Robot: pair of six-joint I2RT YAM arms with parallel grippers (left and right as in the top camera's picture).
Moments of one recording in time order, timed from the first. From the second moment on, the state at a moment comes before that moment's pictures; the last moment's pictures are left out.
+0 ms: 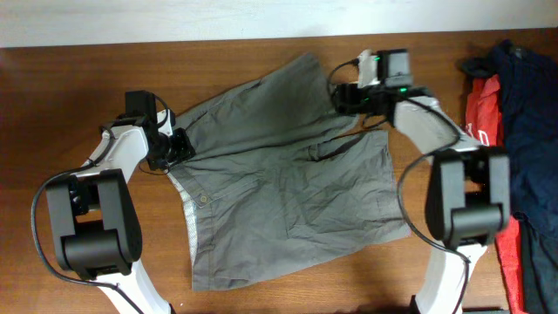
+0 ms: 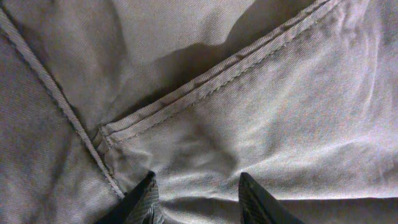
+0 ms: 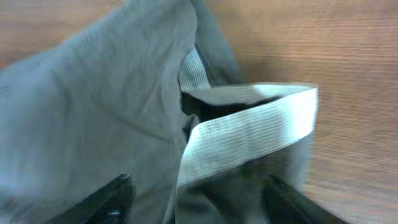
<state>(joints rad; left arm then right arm) 0.09 2.01 1.31 -0.63 0.26 -0.23 0.09 2.10 1.50 -0.31 -0.31 0.11</state>
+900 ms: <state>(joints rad) 0.09 2.01 1.31 -0.62 0.26 -0.23 -0.09 2.08 1.50 -0.37 -0.27 0.16</state>
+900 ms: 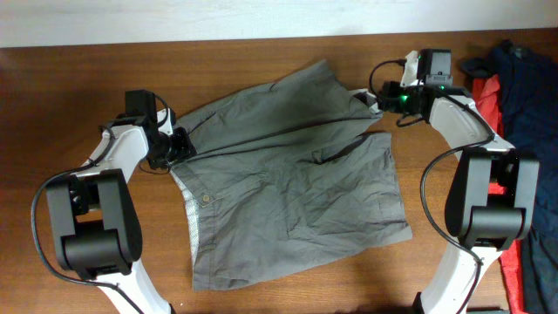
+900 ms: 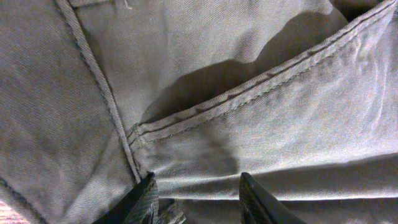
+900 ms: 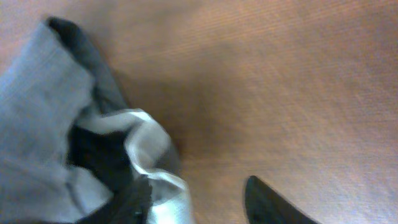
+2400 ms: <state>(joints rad) 0.09 2.02 1.36 -0.62 0.25 -0.23 0.00 2.05 1.50 -0.55 -0.48 -0.12</state>
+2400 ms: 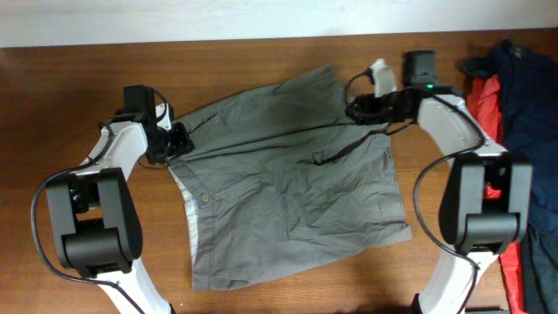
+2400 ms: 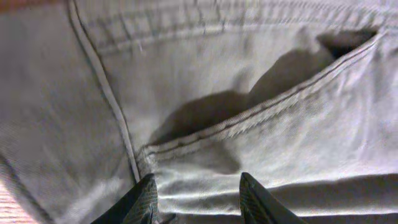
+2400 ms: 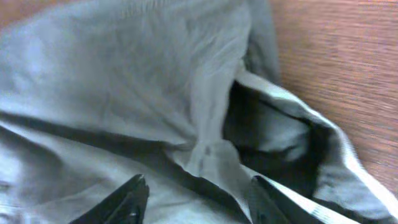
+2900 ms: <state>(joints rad) 0.09 2.02 1.38 -0.62 0.25 -0.23 -0.07 2.05 1.54 -0.54 -0.36 -0.07</state>
